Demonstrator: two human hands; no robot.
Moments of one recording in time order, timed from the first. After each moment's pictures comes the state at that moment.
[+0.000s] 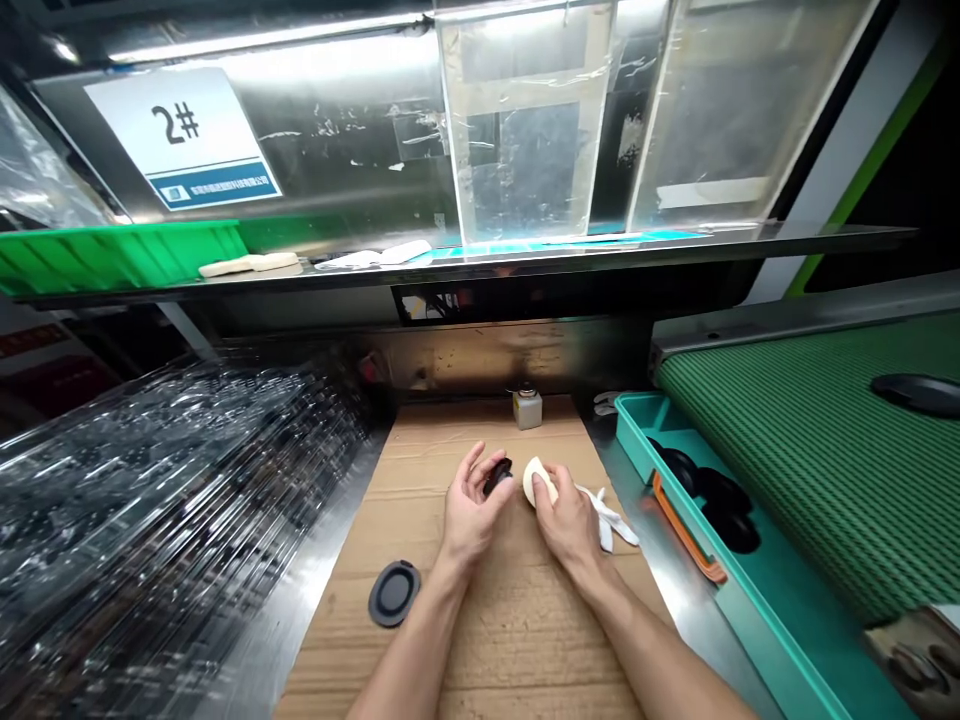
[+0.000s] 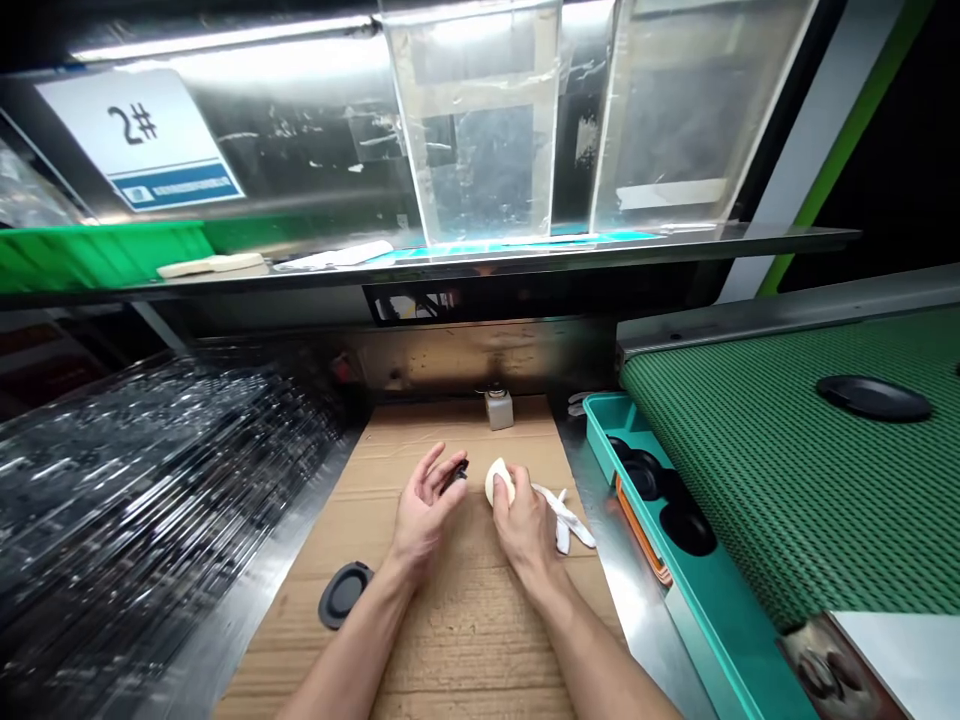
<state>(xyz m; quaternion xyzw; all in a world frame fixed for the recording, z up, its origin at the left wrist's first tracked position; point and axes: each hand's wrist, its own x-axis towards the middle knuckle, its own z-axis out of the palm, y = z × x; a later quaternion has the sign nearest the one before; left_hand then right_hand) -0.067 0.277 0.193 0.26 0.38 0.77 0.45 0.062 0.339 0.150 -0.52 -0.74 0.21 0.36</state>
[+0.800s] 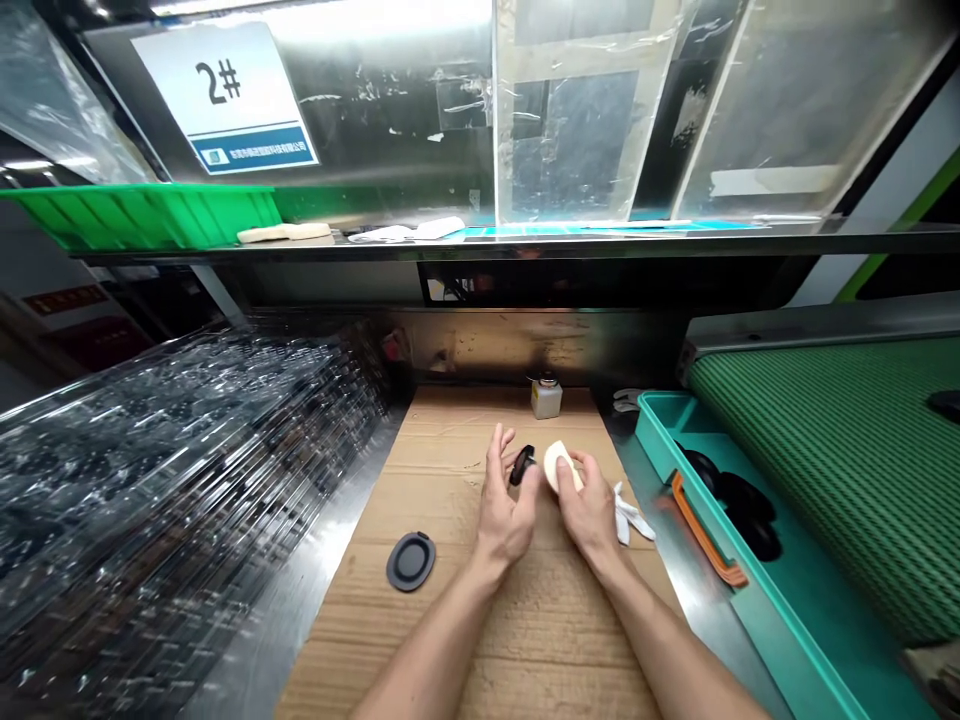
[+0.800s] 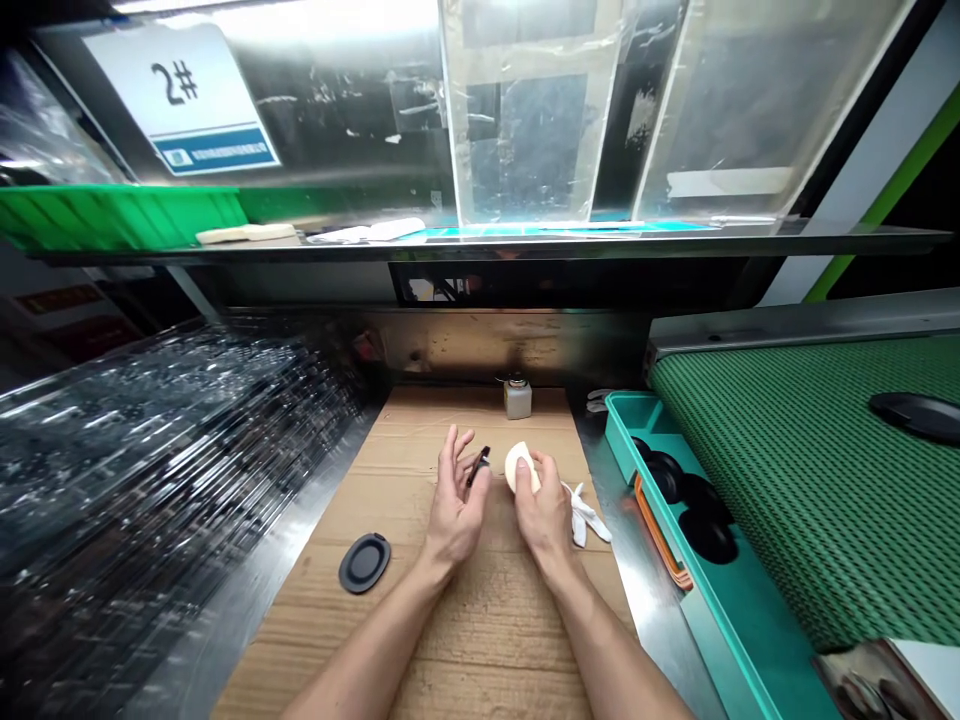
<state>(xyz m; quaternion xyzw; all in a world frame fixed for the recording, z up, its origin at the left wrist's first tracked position) -0.044 0.270 0.181 0.41 0.51 0.71 0.26 0.063 0.341 0.148 -0.53 -0.67 0.31 0.41</state>
